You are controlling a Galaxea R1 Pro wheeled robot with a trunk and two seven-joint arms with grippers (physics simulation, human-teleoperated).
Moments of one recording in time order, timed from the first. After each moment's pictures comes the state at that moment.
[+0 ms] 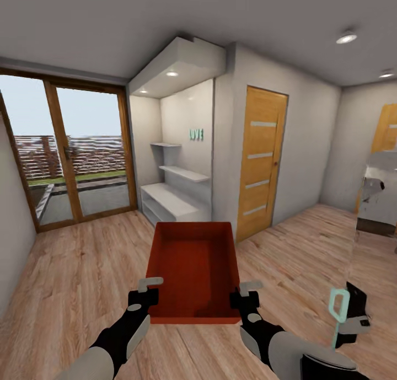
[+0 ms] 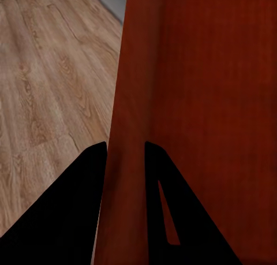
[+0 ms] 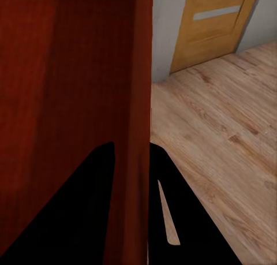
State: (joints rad) left arm -0.59 -0.07 -0.23 -0.49 0.21 0.03 0.30; right arm -0.76 0.15 1.42 0.00 -1.26 -0.36 -0.24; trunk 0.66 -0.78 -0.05
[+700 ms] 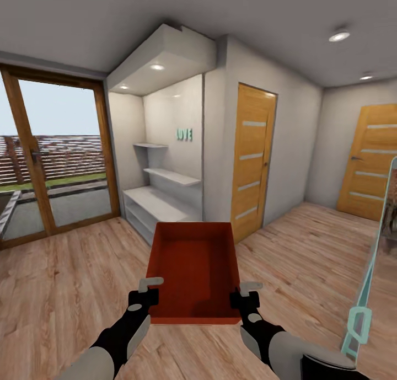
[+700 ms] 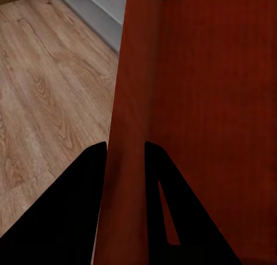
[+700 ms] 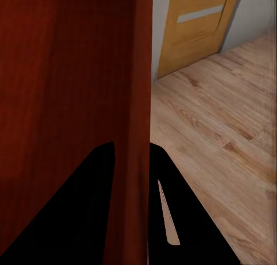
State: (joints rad) left arm -0.59 -0.07 -0.23 -0.49 0.21 0.04 0.31; right arm -0.76 0.15 1.42 0.00 -1.28 -0.36 -0.24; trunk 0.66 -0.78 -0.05
